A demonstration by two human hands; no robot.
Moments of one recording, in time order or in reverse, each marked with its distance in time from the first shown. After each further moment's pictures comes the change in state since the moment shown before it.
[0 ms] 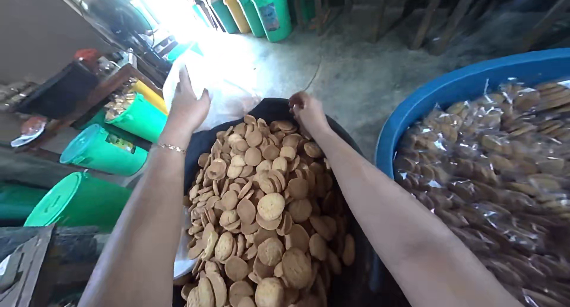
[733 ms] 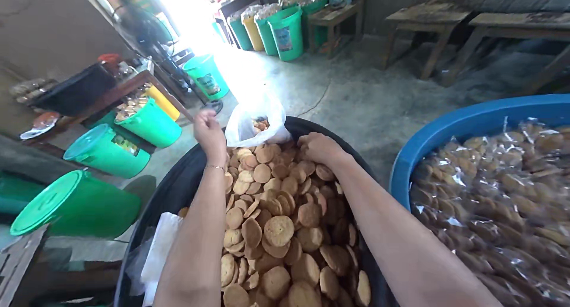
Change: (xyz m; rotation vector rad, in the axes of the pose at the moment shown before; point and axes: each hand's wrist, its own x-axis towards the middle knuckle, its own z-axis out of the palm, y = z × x) left_hand 0.011 -0.065 0.080 -0.435 0.371 0.063; right_hand -0.003 0.003 0.004 -0.610 -0.490 0.069
